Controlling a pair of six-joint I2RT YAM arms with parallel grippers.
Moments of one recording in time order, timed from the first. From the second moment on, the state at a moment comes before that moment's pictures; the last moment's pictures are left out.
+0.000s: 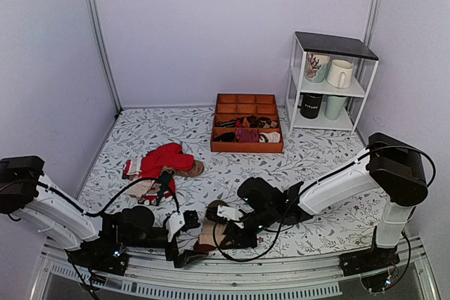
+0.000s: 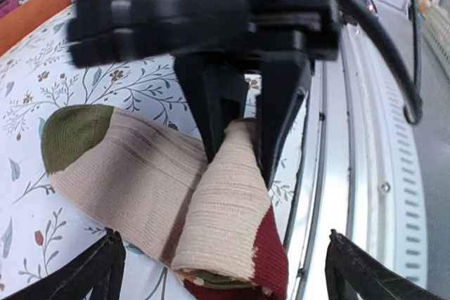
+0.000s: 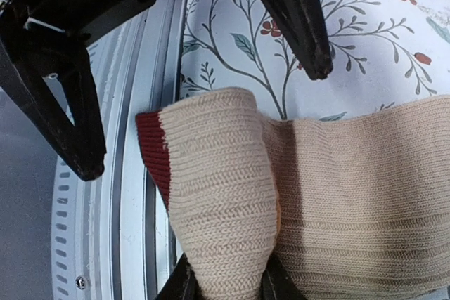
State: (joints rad) left arm -1.32 1.34 0.13 0.75 -0.02 -0.12; right arm 1.19 1.86 0.89 0.14 -0.49 -0.03
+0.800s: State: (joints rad) left arm -1.31 1.57 0.18 0.86 0.02 0.00; right arm 1.16 1.93 0.96 0.07 -0.62 0.01
